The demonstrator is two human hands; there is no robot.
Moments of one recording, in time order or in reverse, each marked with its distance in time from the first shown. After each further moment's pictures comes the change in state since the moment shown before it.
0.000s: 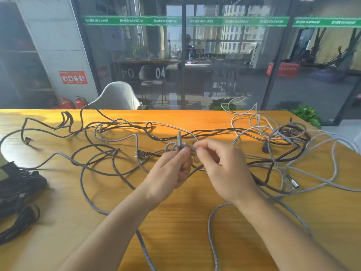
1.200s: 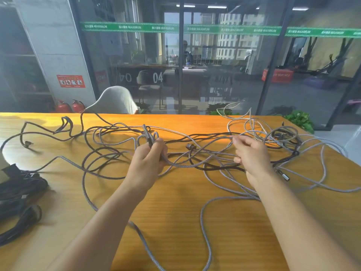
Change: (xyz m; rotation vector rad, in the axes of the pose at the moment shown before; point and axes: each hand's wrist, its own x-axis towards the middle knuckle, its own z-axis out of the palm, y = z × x) left_hand 0.002 0.004 -0.023 0.000 0.371 0.082; right_hand 0.034 0.070 -0.045 0.443 0.257 0.604
